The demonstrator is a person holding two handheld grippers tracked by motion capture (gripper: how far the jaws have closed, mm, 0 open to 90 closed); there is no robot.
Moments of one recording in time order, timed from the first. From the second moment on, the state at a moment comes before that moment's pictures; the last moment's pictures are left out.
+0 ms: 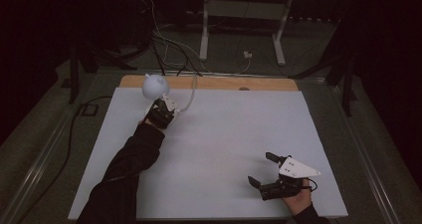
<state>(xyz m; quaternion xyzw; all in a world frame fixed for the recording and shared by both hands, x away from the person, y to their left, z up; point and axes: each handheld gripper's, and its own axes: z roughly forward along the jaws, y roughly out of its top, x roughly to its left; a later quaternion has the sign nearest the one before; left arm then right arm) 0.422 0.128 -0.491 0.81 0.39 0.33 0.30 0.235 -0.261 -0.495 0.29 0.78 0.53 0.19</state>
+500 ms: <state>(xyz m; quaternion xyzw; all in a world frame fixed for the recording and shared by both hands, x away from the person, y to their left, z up) 0.406 0.135 -0.469 0.80 0.41 0.29 0.33 0.235 -0.261 -0.495 0.29 0.78 0.53 0.19</state>
